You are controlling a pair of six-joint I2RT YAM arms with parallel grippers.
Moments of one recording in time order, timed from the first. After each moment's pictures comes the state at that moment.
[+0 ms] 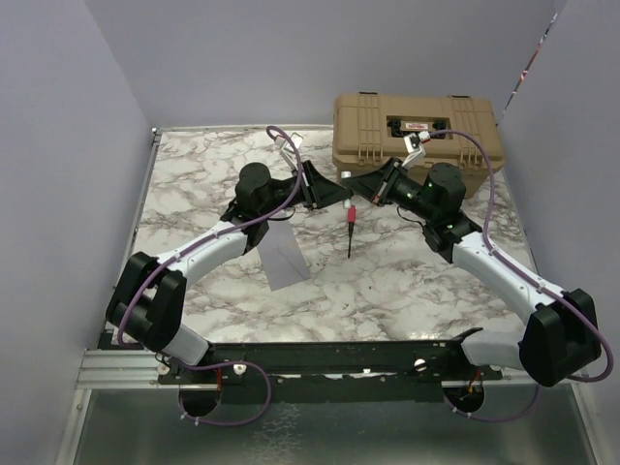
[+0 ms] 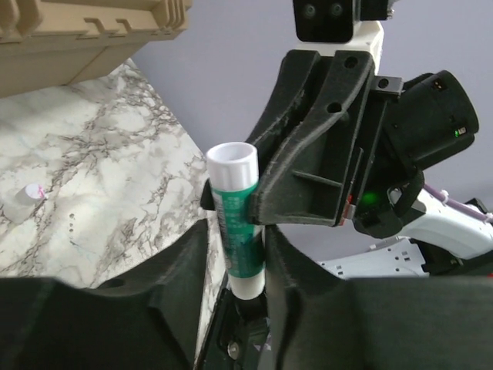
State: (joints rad) left arm -0.54 1.51 0.95 0.66 0.66 -1.00; right arm 0.44 1.27 0.89 0.39 -0.48 0.86
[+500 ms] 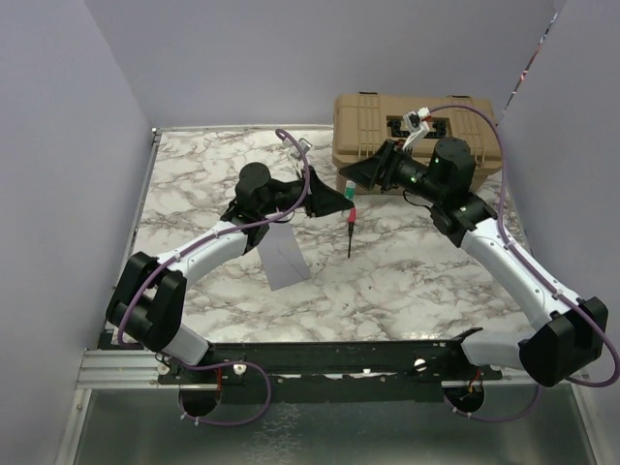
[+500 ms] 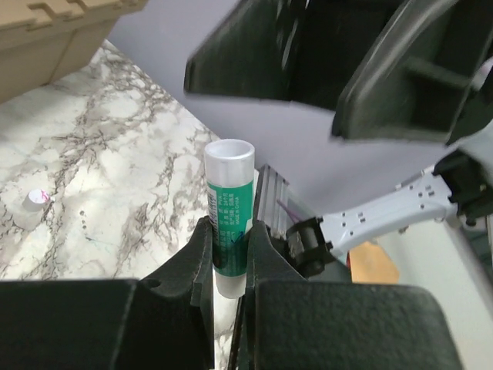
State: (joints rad) left arm -0.54 1.51 0.96 0.67 0.80 -0.85; right arm 0.44 1.27 1.09 0.13 -0.50 0.68
